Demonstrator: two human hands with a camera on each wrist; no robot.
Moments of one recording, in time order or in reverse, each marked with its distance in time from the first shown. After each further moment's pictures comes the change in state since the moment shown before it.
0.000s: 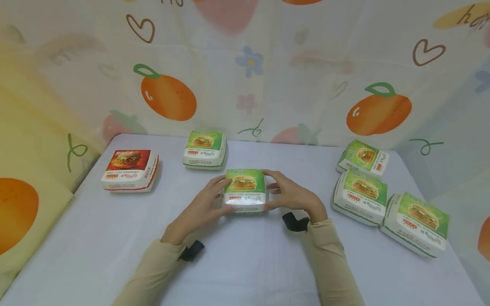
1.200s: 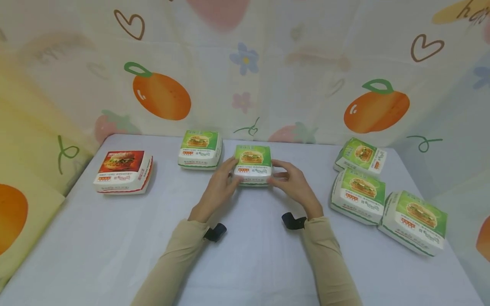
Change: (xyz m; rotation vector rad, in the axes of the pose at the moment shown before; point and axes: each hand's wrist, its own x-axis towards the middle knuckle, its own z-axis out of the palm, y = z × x) left_hand 0.071 0.005 0.026 0.025 0.228 0.004; right_hand 0.021 0.033 -0.009 0.069 0.412 0.000
